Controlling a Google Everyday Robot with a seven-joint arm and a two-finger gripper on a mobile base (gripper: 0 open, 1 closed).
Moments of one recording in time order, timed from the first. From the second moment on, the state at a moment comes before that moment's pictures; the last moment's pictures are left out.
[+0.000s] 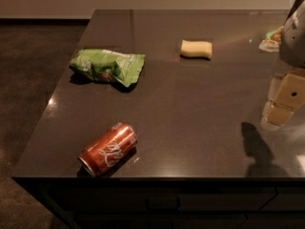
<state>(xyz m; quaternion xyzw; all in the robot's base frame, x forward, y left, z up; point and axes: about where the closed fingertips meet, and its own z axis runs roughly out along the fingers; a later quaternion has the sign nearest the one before) 0.438 -0.217 0.976 -0.60 0.78 -0.03 0.16</state>
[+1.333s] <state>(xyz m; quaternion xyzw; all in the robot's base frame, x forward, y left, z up) 0.435 -0.133 0.964 -0.71 0.69 -0.01 0.16</state>
